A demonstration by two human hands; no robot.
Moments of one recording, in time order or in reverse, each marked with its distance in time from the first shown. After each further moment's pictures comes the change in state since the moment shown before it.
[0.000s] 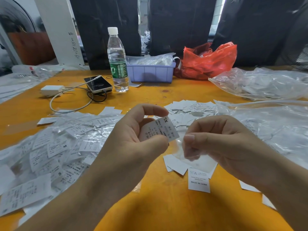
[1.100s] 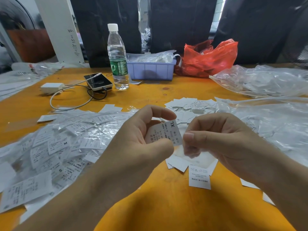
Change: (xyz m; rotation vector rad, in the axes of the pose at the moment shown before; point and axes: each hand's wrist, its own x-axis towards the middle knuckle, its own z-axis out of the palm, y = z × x) left_hand -0.002 0.002 0.003 0.025 -0.098 -0.039; right_hand -0.001 0.002 0.000 -0.045 0.009 -0.017
